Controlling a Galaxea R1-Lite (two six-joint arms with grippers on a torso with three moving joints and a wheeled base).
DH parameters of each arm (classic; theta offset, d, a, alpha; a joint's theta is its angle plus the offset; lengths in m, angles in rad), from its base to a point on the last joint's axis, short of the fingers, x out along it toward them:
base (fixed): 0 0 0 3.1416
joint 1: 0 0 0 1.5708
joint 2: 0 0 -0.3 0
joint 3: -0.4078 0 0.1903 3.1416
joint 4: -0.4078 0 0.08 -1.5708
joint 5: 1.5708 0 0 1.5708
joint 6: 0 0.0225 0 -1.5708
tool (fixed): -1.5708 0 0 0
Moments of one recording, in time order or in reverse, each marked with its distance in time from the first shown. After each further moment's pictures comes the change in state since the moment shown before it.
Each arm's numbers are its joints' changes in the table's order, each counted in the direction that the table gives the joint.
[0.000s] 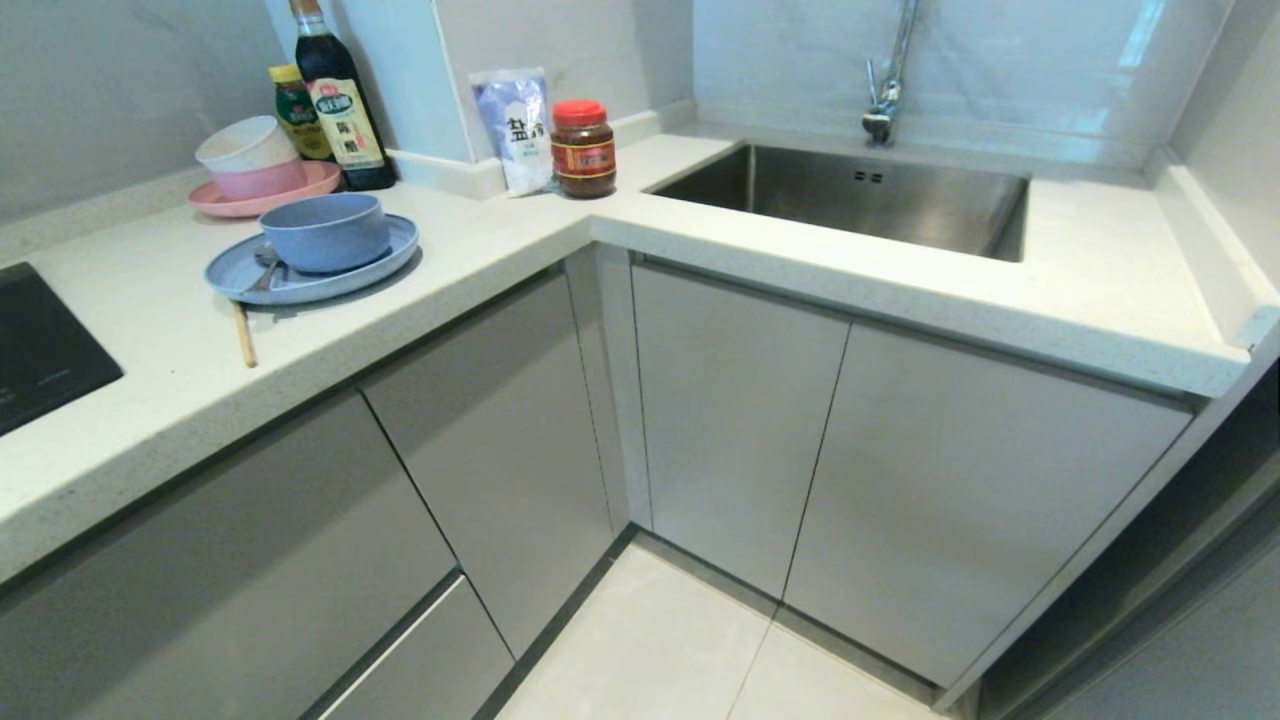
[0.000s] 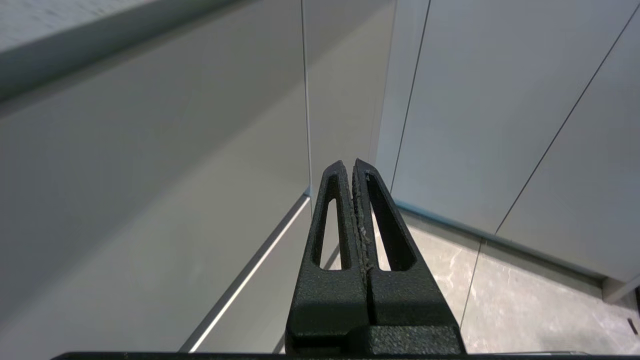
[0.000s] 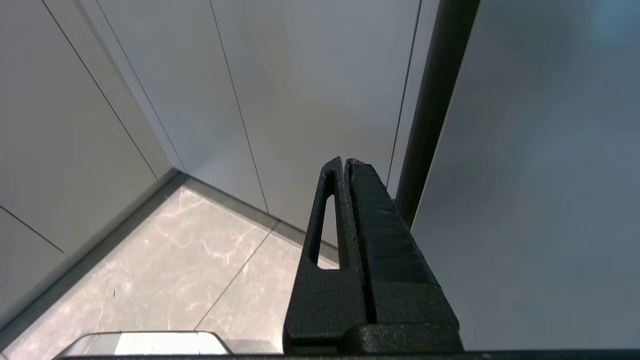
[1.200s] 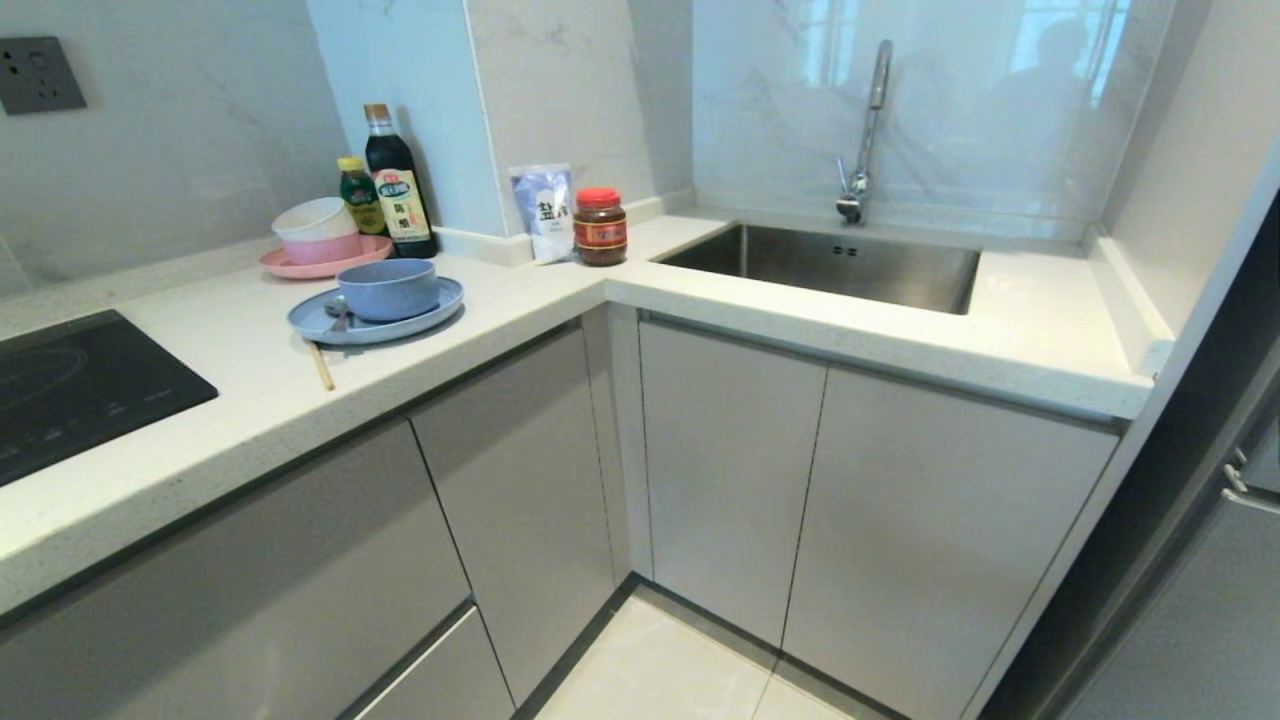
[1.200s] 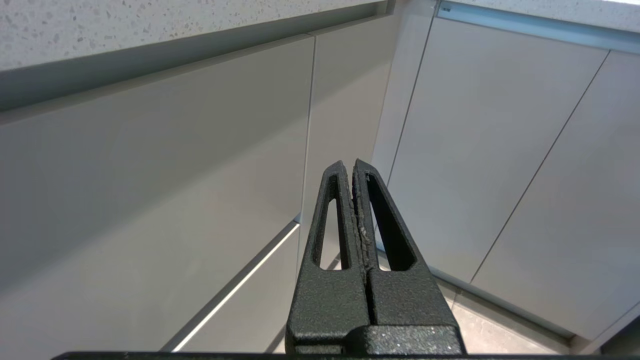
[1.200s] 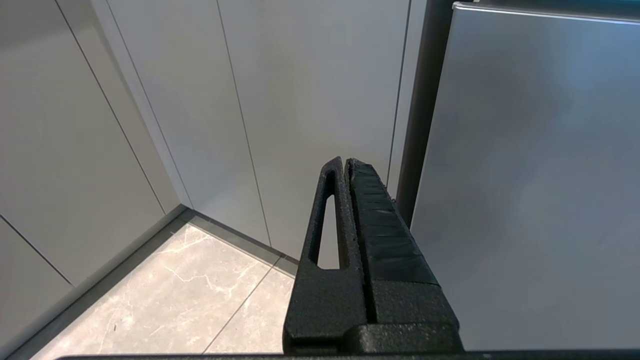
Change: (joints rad) left arm 0.000 0.001 0.000 0.000 0.039 -0.107; right arm 0.000 0.000 0.000 0.000 0.000 0.000
